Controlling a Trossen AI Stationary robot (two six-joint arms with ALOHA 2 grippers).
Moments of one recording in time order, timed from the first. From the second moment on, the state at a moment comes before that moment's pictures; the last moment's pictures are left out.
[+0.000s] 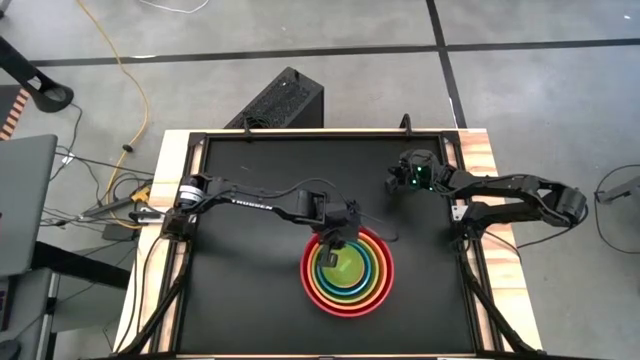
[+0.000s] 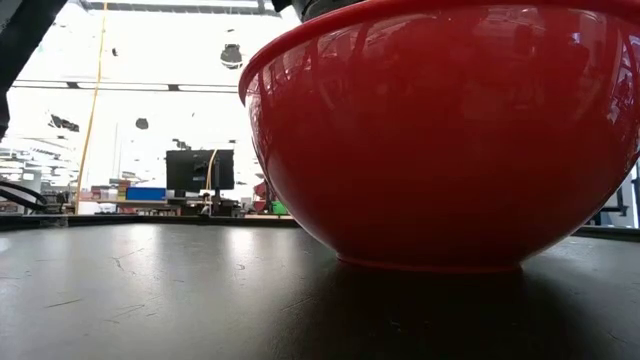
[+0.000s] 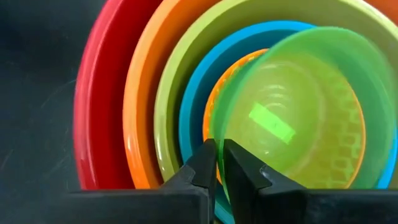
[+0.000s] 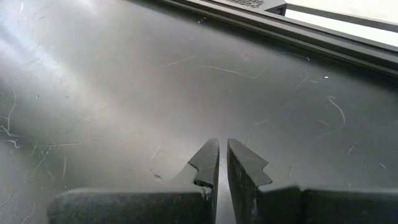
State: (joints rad) left arm -0.06 2.06 1.76 -0.67 0.14 0.10; right arm -0.61 1.10 0.31 0.20 0.13 0.32
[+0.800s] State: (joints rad) left arm -0.05 1.98 1.83 -0.89 0.02 0.11; right arm -0.54 1.10 0.31 0.20 0.11 0.30
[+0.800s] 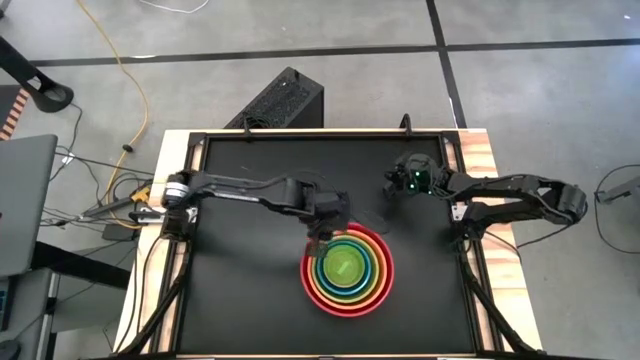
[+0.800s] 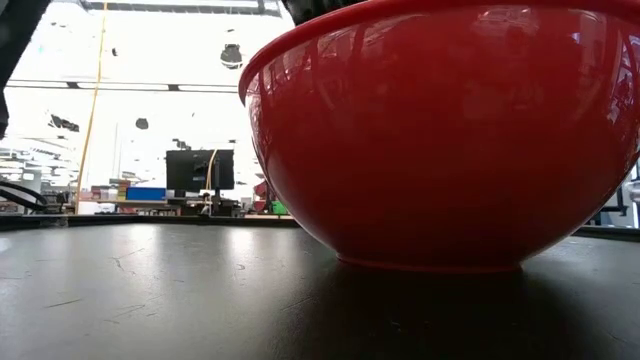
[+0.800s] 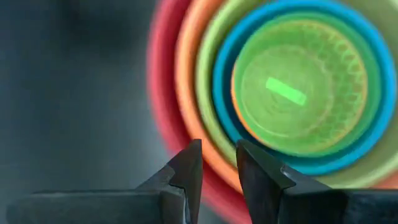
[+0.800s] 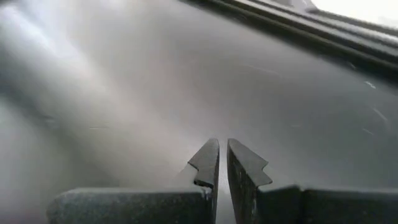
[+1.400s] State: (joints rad) left arm 0.06 1.09 0.79 0.08 -0.07 0.01; right arm -0.41 1.08 0.01 0.98 -0.16 0.23
